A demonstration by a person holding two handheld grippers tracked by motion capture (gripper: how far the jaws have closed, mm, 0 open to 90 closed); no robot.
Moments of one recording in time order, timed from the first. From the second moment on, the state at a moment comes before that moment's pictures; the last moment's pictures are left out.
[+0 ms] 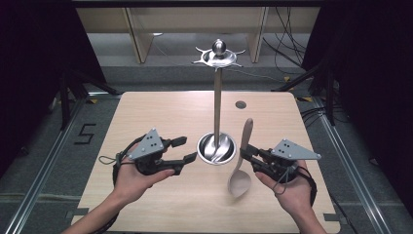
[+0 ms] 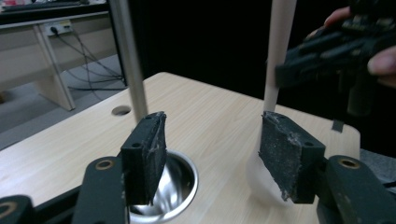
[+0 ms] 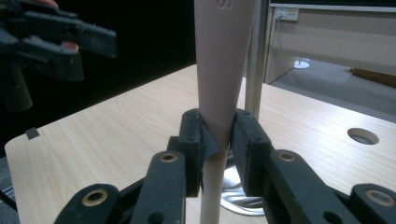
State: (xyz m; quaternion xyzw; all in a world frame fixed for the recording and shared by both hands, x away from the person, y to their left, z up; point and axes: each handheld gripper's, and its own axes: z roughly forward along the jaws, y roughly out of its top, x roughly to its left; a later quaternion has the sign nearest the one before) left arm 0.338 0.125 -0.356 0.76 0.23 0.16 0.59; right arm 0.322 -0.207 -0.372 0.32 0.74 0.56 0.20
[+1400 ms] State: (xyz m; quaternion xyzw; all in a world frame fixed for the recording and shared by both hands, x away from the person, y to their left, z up) left arm 0.358 0.017 -0.330 0.75 0.18 0.12 0.62; right arm 0.316 -0.195 -0.376 0.33 0.74 0.55 0.21
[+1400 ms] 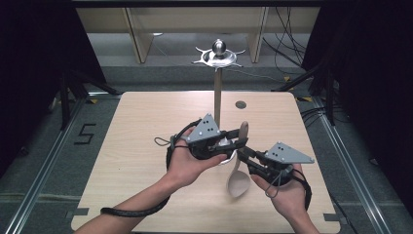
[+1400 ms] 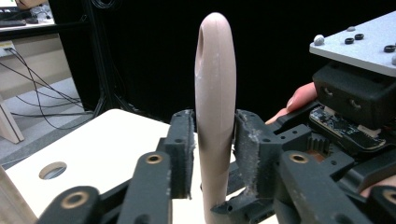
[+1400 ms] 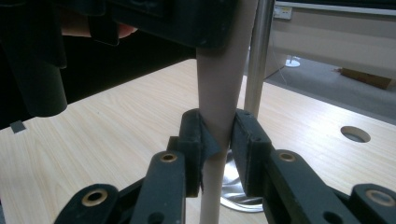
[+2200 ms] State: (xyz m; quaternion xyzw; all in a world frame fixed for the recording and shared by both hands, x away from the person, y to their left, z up) left arm 0.379 0.041 -0.310 0.77 0.16 0.13 0.60; right arm 0.308 -0.213 -0.381 0.33 0.75 0.52 0.23
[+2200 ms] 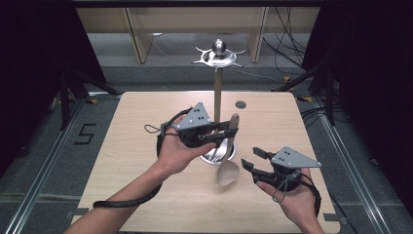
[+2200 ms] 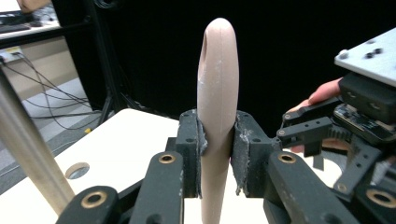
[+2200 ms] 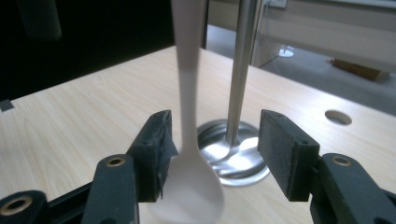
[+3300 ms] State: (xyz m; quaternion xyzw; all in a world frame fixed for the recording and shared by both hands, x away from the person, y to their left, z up) left arm 0.421 0.092 -0.280 0.78 0.06 0.06 0.62; right arm 0.319 -0.269 -0.427 0.41 0.76 0.48 0.17
